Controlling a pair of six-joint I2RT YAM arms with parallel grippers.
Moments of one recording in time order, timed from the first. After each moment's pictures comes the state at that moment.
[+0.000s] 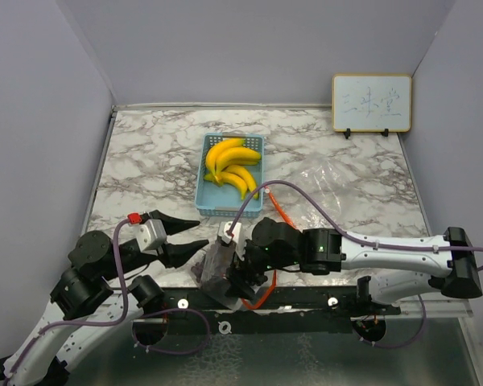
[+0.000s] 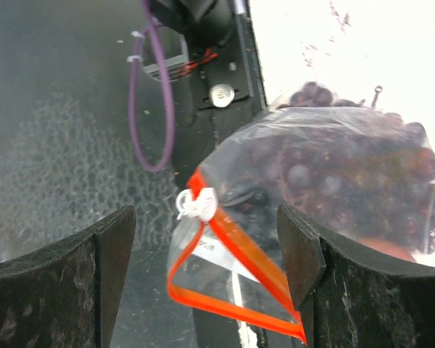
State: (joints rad) left arm -0.79 0.25 0.77 -0.49 0.37 0.03; right arm 1.38 1.26 1.02 -0.32 -0.22 0.21
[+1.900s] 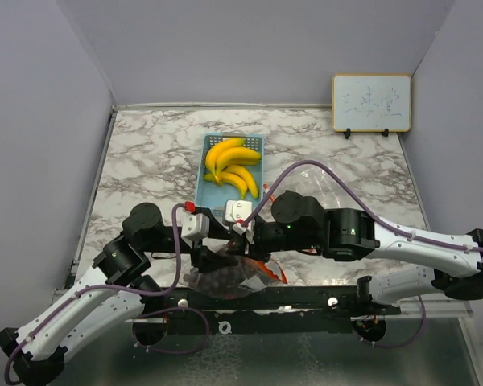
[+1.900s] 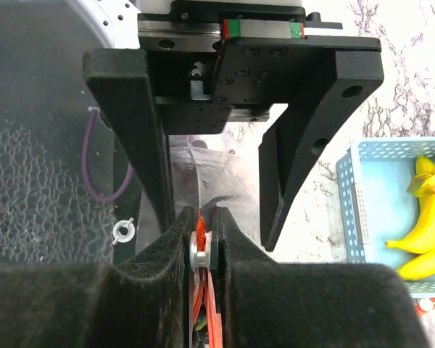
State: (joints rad) left arm -0.79 0.55 0.66 -0.24 0.82 0.00; right arm 1.38 1.23 1.36 -0.53 -0.09 -0.11
